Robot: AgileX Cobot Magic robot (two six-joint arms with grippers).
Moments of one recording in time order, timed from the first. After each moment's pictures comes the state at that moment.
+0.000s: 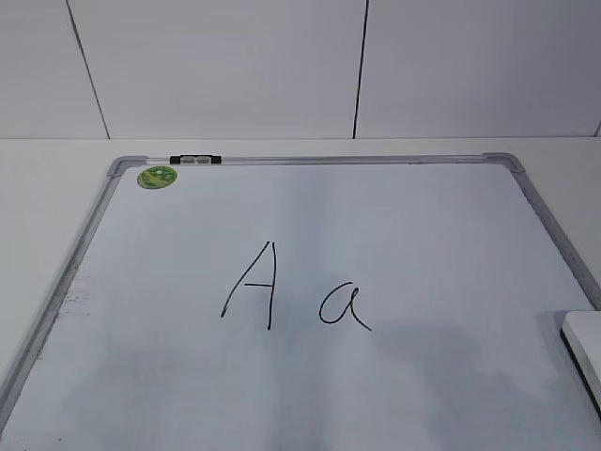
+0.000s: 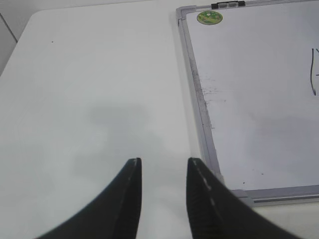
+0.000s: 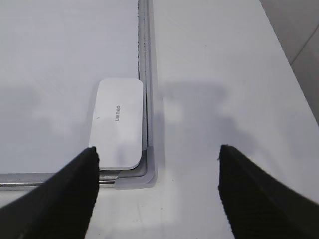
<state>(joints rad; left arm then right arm) -0.02 0.01 -0.51 -0.03 1.11 0.04 0.05 0.04 -0.50 -0.17 1.14 0.02</state>
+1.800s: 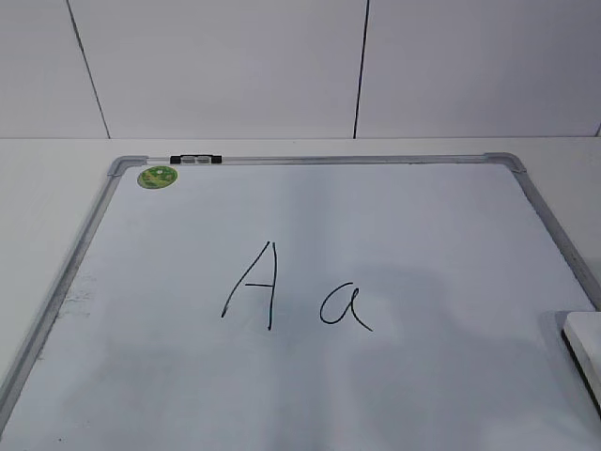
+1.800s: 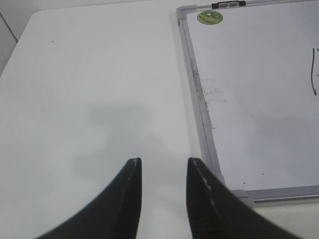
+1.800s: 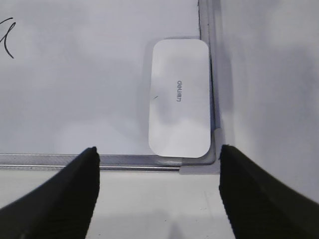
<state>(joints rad) -0.02 0.01 -0.51 -0.03 1.11 0.04 0.06 0.47 -0.52 0.03 1.02 0.02</state>
